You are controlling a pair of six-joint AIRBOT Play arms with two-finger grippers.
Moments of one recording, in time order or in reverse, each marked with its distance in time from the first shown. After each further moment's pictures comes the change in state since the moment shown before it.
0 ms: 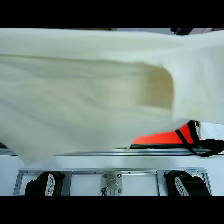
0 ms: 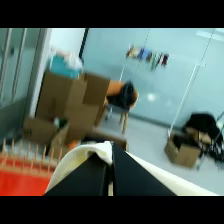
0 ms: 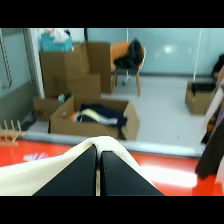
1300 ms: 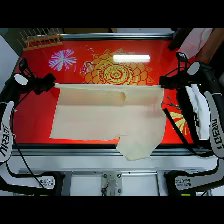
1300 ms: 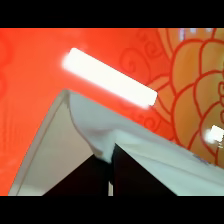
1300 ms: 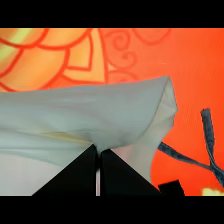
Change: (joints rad) left arm -0.188 -1.053 -0.054 0.000 -0.044 -0.027; right arm 0.005 -0.984 -0.039 -0.150 0.151 0.095
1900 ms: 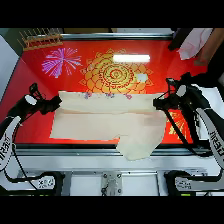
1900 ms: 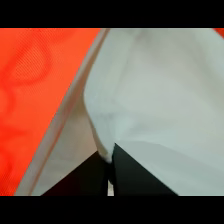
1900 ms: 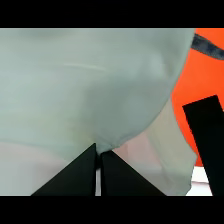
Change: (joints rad) left arm 0.008 0.075 -0.352 0.000 0.089 0.049; right arm 0.055 0.103 -0.389 -0.014 -0.080 0.027
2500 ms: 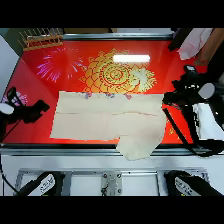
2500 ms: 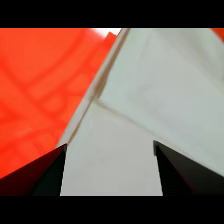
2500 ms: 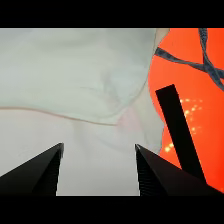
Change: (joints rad) left arm 0.195 0.368 -0.174 0.030 -0.229 -0.001; right arm -0.024 0.395 -0.024 -0.034 0.091 0.003
